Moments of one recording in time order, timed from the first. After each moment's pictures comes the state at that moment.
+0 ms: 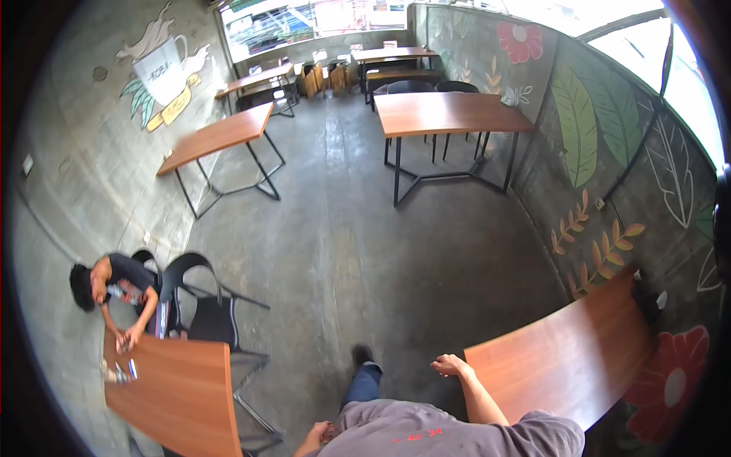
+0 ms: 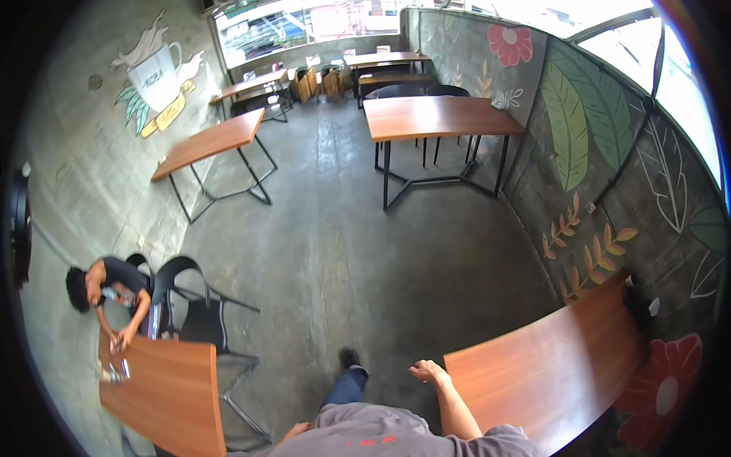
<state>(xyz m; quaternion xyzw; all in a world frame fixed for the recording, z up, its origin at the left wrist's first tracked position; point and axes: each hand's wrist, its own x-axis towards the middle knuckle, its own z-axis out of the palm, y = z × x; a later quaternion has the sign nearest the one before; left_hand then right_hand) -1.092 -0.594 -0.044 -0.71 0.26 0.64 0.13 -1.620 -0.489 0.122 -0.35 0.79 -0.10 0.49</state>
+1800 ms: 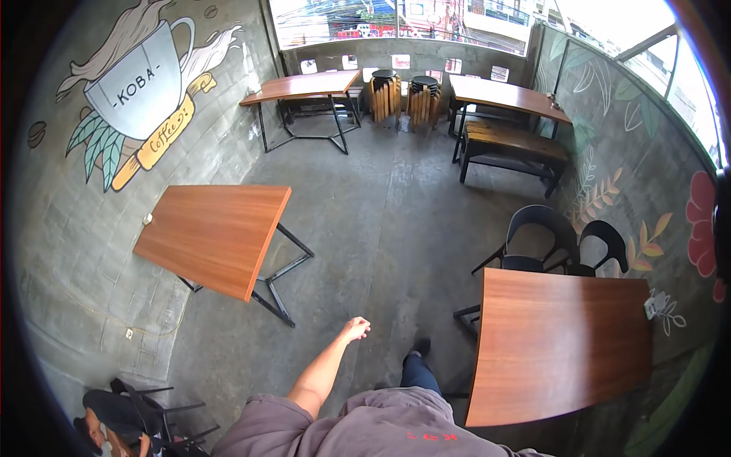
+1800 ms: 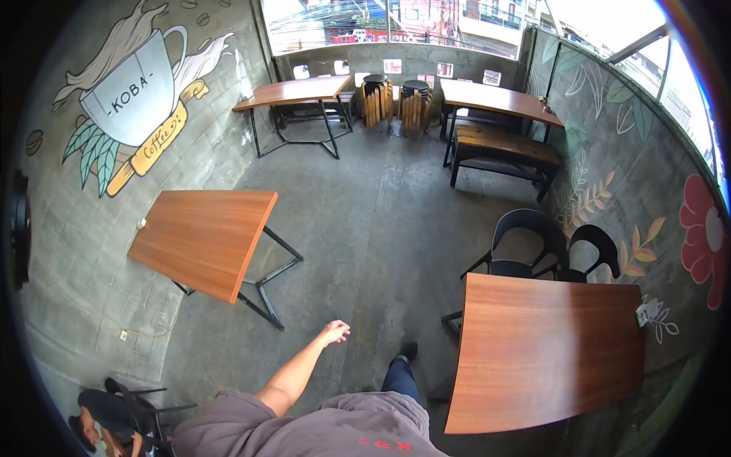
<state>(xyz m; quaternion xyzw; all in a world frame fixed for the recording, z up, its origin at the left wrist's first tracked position) -2.036 -2.086 0.089 -0.57 0.55 0.61 -0.05 -2.291 -1.656 -0.009 0.05 0.72 -0.13 0.68</state>
